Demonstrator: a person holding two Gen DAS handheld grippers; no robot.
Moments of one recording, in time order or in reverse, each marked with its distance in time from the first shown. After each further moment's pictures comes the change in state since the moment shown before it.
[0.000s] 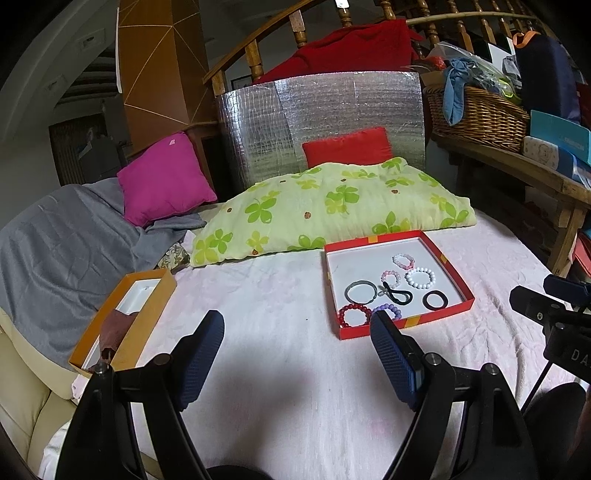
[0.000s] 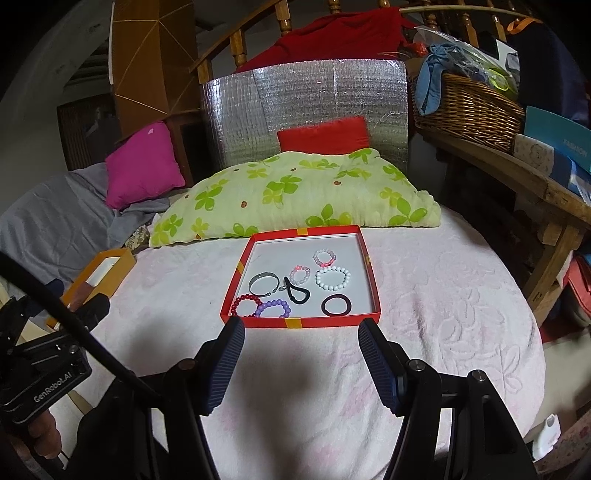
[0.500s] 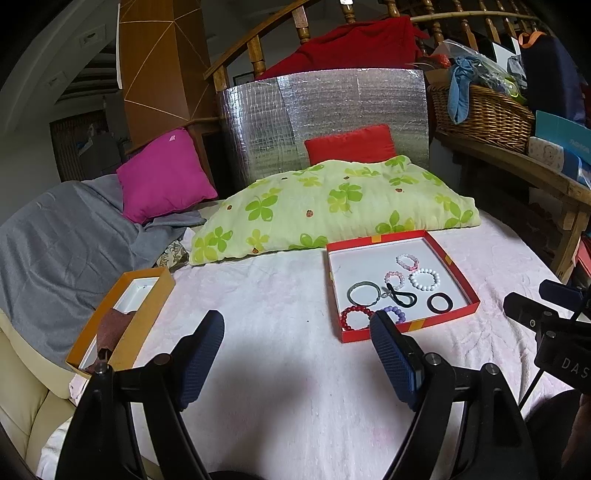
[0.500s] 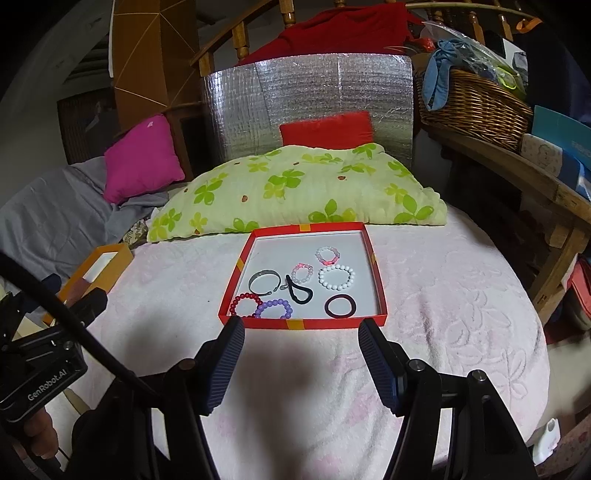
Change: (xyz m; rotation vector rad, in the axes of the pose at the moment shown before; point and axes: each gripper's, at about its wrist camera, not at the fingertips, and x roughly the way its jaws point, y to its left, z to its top) left arm 0.014 0.001 0.004 -0.010 0.013 0.005; right arm 0.019 0.004 0.004 -0.012 0.021 0.000
